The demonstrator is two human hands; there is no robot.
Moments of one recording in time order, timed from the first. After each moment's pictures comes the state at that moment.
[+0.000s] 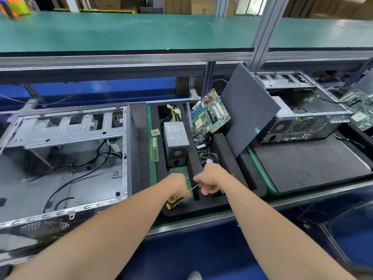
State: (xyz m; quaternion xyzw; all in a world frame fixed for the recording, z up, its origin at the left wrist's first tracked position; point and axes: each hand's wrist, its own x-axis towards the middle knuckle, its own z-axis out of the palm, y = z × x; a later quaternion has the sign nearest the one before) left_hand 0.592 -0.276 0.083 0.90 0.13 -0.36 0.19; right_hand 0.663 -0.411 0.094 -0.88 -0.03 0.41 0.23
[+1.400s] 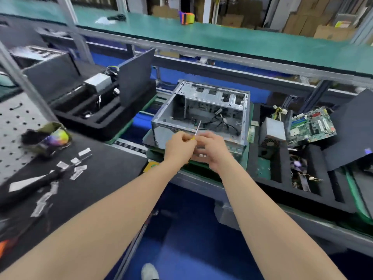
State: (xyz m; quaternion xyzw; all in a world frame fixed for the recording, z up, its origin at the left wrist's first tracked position) left_hand 0.258 -0.161 0.174 0.72 0.43 0.24 0.49; right_hand 0.365 -0.233 0.166 -0.62 -0.16 0.44 0.63
